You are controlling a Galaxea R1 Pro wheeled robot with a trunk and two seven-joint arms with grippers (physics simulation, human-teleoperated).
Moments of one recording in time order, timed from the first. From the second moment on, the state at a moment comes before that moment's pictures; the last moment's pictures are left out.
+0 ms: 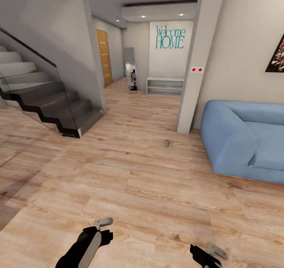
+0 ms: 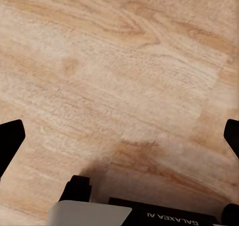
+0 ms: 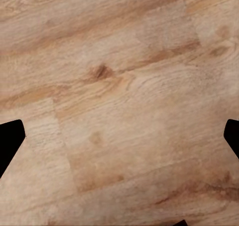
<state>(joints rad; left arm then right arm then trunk) -0.35 -0.05 -0.17 -0.88 0.43 0.65 0.41 -0.38 -0.04 0.12 -0.36 -0.59 -0.07 -0.18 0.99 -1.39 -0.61</state>
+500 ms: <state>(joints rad) -0.35 -0.05 -0.17 -0.86 0.43 0.59 0.42 -0.38 -0.04 0.12 -0.35 -0.59 -0.07 -0.18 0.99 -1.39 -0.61</state>
